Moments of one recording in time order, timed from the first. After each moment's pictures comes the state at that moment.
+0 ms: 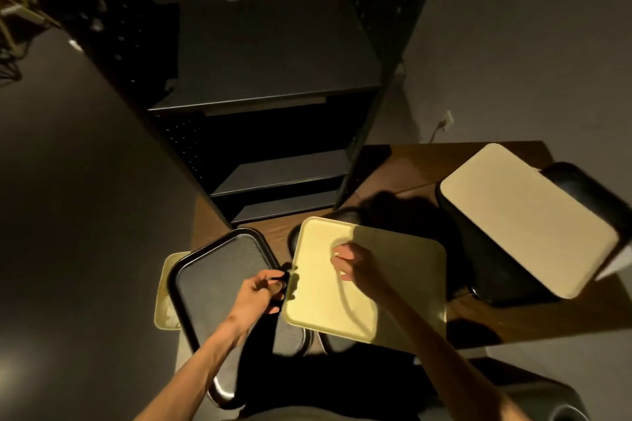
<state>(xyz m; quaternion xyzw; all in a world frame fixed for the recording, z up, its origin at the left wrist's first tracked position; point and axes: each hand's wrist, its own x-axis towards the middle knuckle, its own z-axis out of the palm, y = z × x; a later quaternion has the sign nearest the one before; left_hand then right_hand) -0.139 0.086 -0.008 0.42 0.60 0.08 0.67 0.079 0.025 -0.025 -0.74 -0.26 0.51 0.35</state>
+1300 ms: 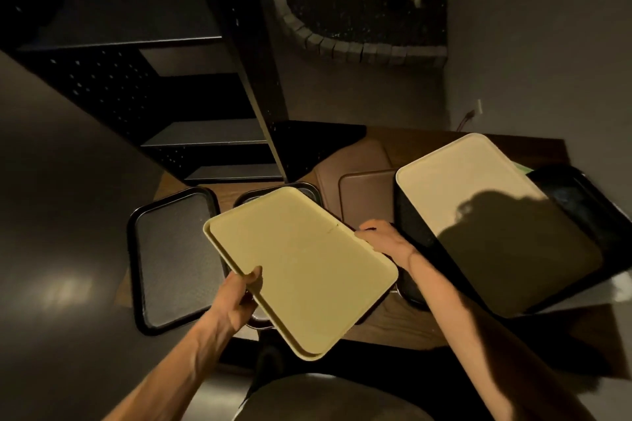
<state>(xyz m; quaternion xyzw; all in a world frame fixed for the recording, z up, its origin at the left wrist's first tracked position) 0.026 -0.052 -0.021 0.06 0.65 0.30 0.70 0.335 -0.034 -0.065 -0.75 -0.35 0.55 0.12</state>
